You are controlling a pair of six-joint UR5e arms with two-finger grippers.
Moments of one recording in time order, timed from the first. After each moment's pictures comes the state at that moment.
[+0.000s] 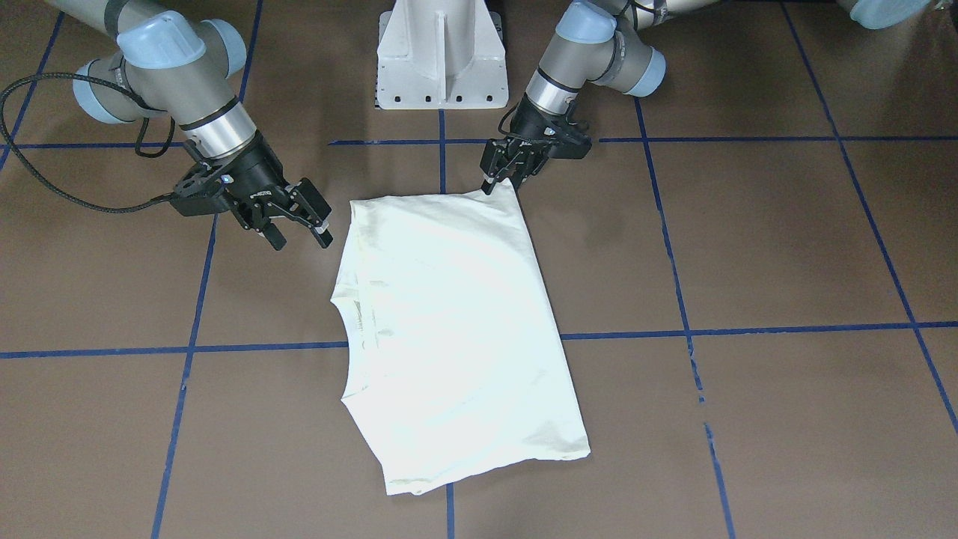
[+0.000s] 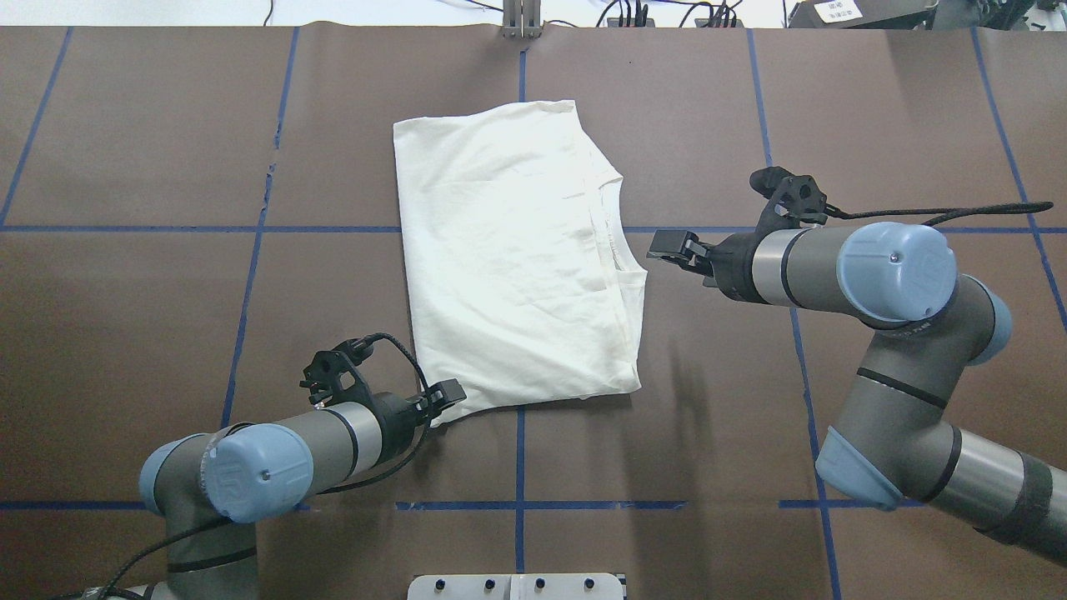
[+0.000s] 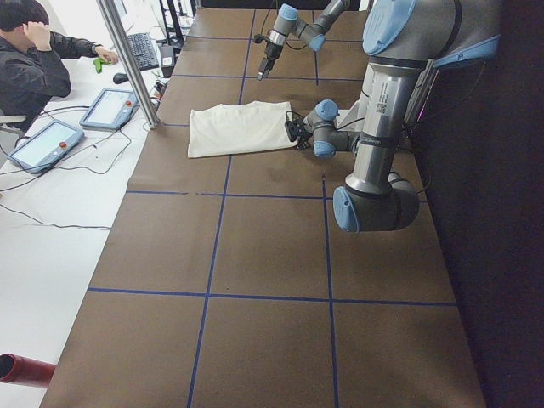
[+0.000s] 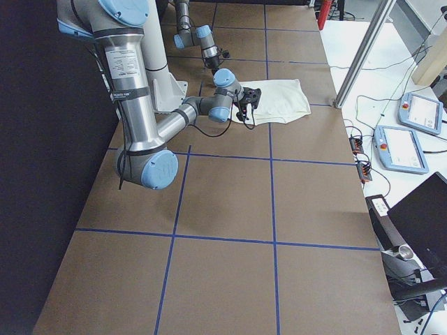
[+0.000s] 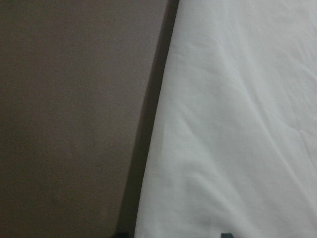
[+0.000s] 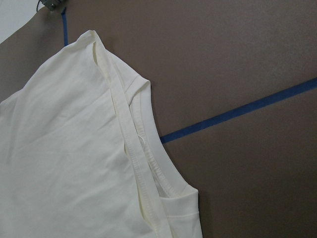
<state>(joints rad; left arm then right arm) -0.22 -1.91 -1.74 -2.32 -1.40 -1.87 0.60 -1.32 1.83 -0.90 1.70 1.58</state>
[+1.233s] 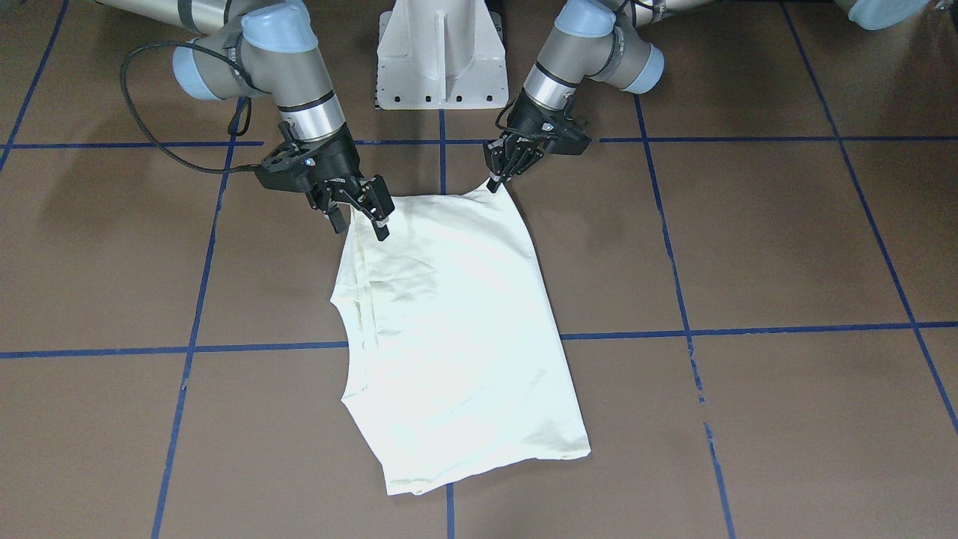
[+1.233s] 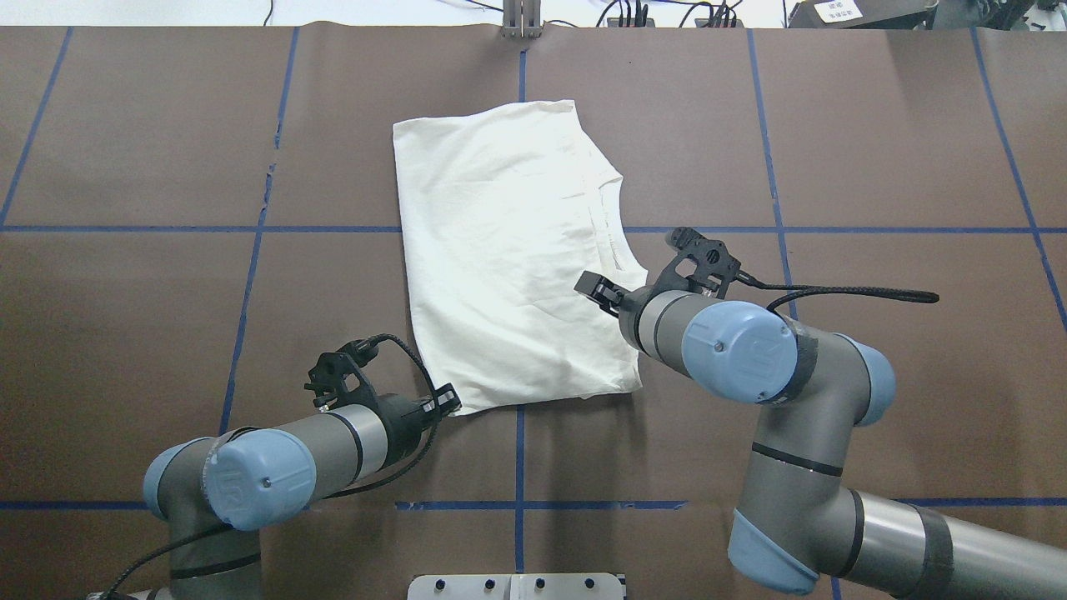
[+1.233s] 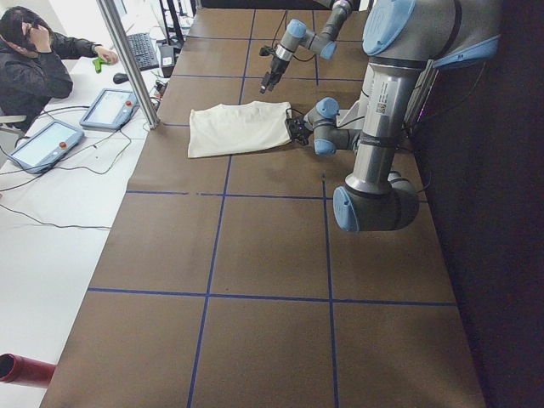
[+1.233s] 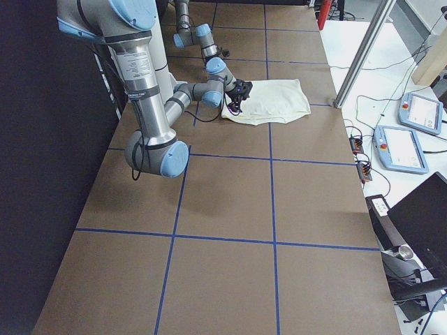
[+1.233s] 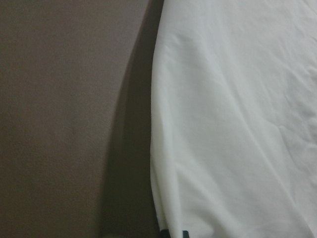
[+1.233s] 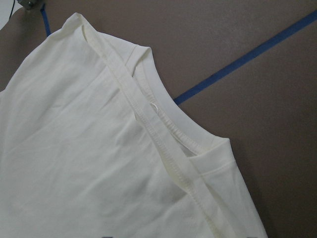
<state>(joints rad) -0.22 -1.91 -1.75 -2.32 -1.39 -1.87 0.39 -1.17 1.81 -1.19 1.43 1.82</state>
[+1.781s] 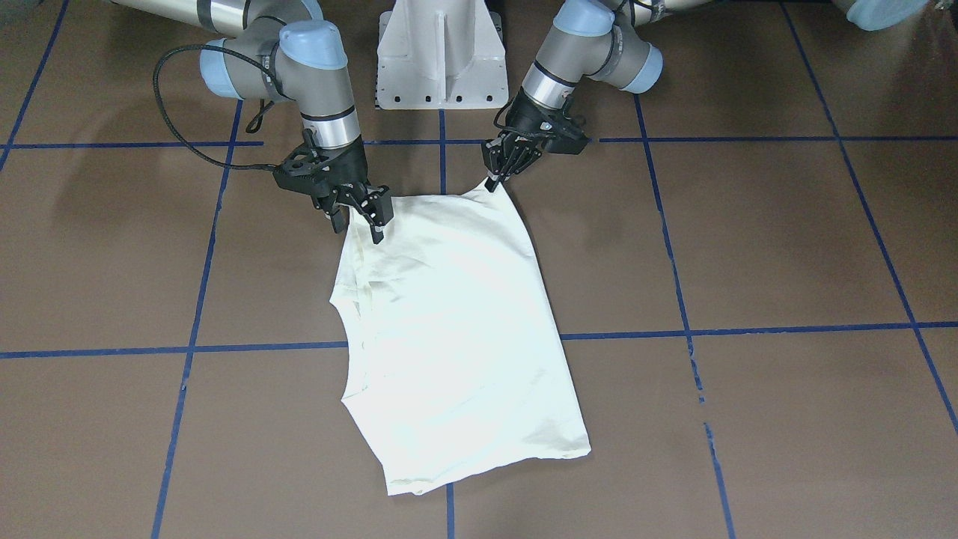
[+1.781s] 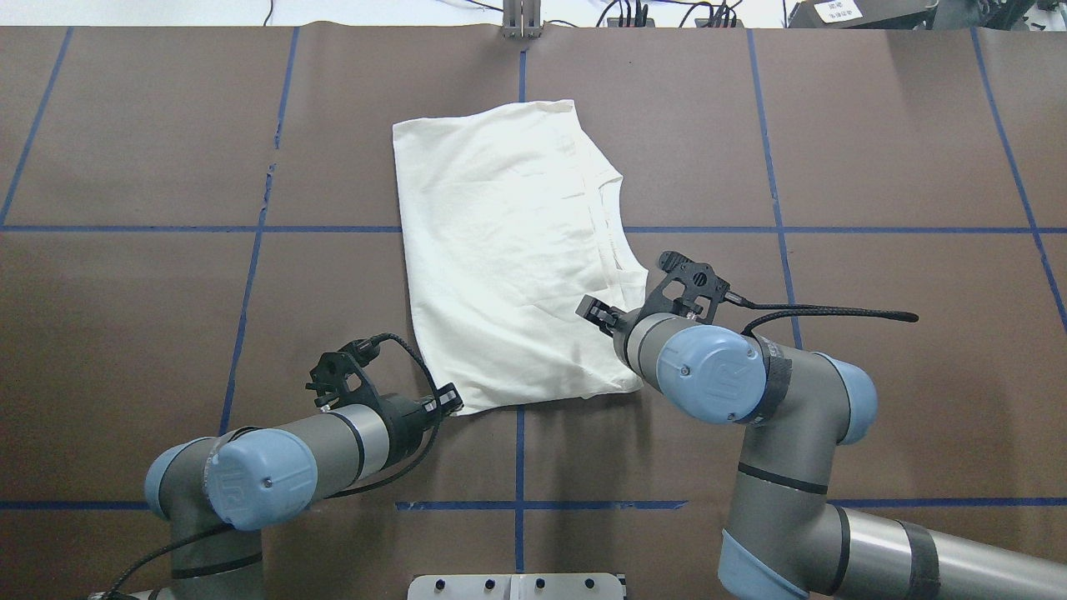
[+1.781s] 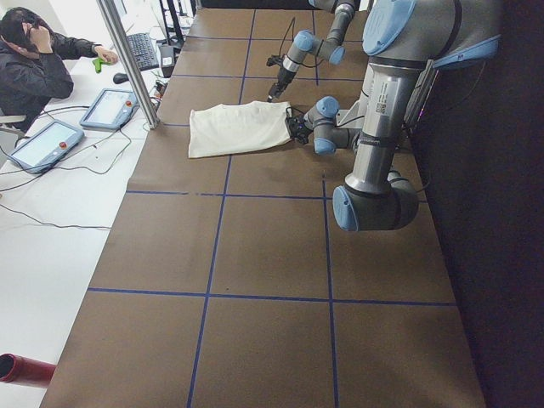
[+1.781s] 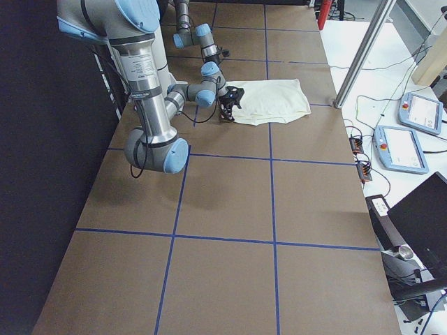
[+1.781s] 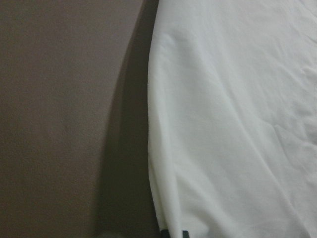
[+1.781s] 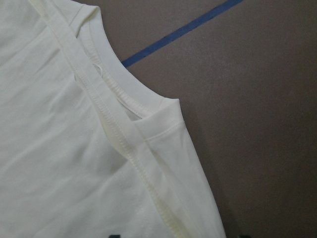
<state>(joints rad) -0.22 -1.92 -1.75 -2.32 -1.39 -1.87 0.35 -1.16 1.77 -1.28 1.40 1.82</state>
